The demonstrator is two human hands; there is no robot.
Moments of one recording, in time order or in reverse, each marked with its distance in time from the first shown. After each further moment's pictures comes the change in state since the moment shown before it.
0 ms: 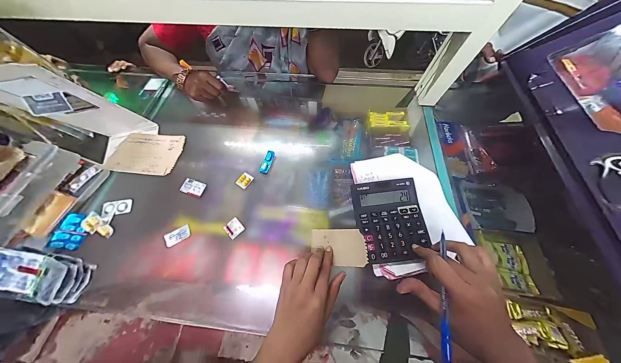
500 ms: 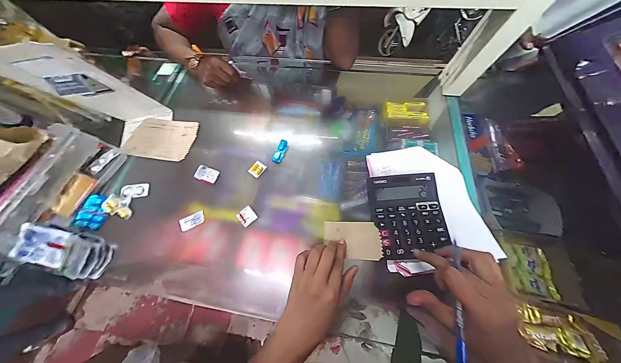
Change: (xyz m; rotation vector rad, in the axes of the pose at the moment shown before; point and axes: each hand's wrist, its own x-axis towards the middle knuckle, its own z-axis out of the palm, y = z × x) left_hand 0.000 0.001 -0.002 0.009 -0.023 0.000; right_hand -0.003 -0.016 0.006 0.202 0.006 -0.017
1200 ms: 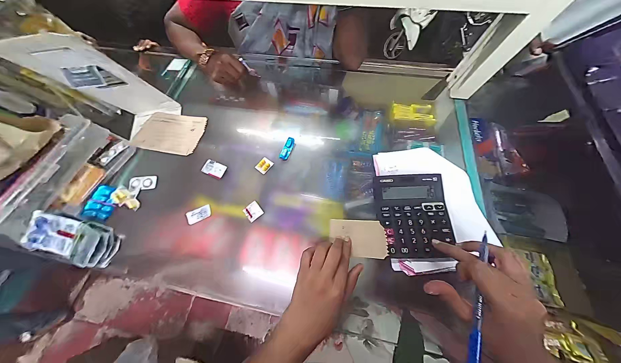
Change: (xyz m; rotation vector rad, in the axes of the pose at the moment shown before) left_hand 0.001 0.001 0.000 0.019 0.000 0.004; right_hand 0.010 0.002 -0.010 -0.045 0.019 0.084
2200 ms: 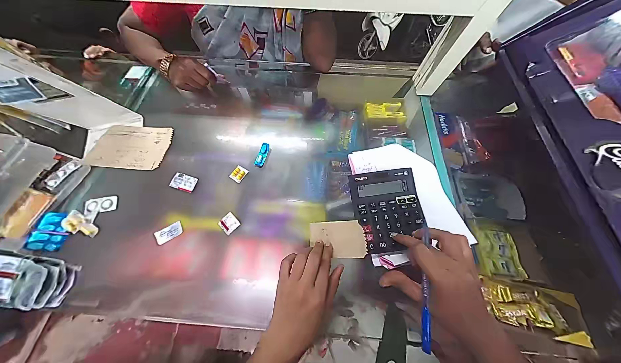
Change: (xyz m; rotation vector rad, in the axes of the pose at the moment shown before) left_hand -0.003 -0.001 0.002 -0.006 0.024 -0.002; right_hand 0.001 -0.009 0.015 -0.092 -0.031 -0.030
